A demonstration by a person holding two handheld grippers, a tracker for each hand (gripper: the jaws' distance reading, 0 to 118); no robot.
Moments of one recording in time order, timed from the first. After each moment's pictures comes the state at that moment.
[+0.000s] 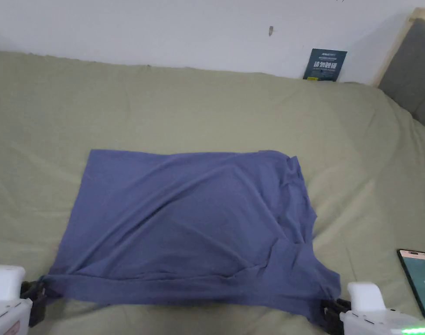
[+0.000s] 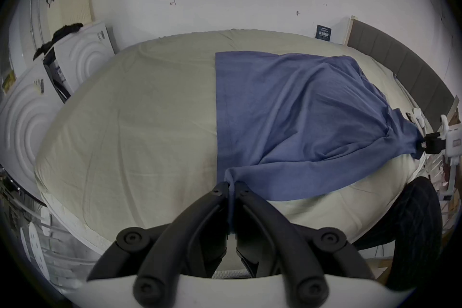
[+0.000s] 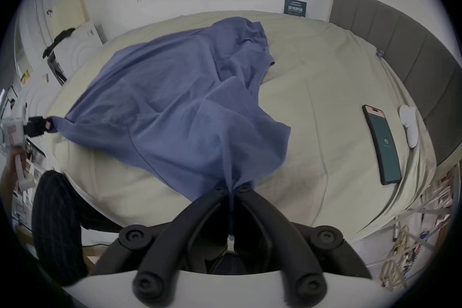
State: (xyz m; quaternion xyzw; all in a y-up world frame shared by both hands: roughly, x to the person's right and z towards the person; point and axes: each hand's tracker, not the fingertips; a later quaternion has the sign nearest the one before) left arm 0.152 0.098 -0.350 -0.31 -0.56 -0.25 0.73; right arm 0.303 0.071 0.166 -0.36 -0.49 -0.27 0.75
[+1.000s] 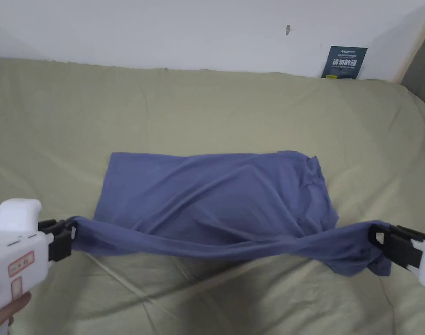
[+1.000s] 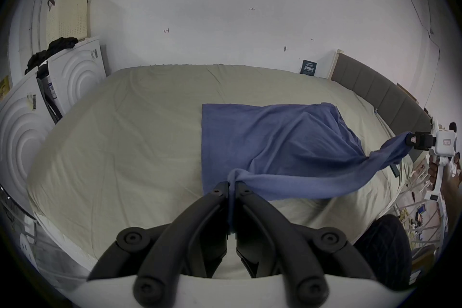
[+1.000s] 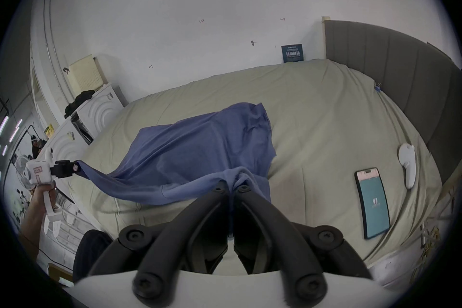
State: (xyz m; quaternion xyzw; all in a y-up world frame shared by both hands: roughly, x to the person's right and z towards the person) left arm 0.199 0.182 -0.381 -0.30 -0.61 -0.17 0.72; right arm 0.360 0.190 0.171 -0.20 -0.48 -0.26 0.81
